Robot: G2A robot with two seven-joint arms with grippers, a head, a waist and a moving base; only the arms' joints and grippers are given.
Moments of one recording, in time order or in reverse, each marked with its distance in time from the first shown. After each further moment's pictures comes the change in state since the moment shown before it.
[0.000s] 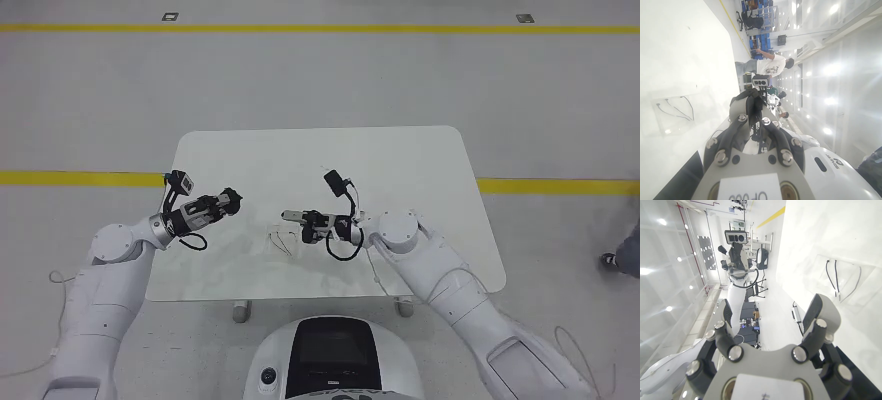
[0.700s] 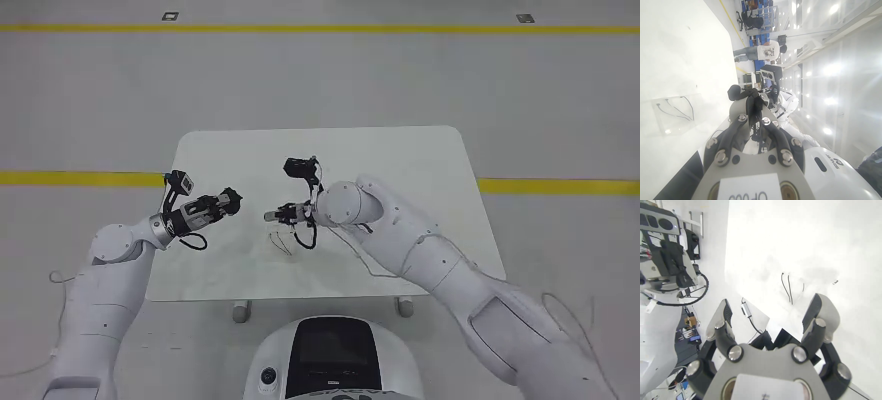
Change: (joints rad) left arm 0.000 0.000 0.000 0.000 0.000 0.000 0.000; right arm 0.287 -0.093 -0.276 0.029 -0.410 0.392 0.031
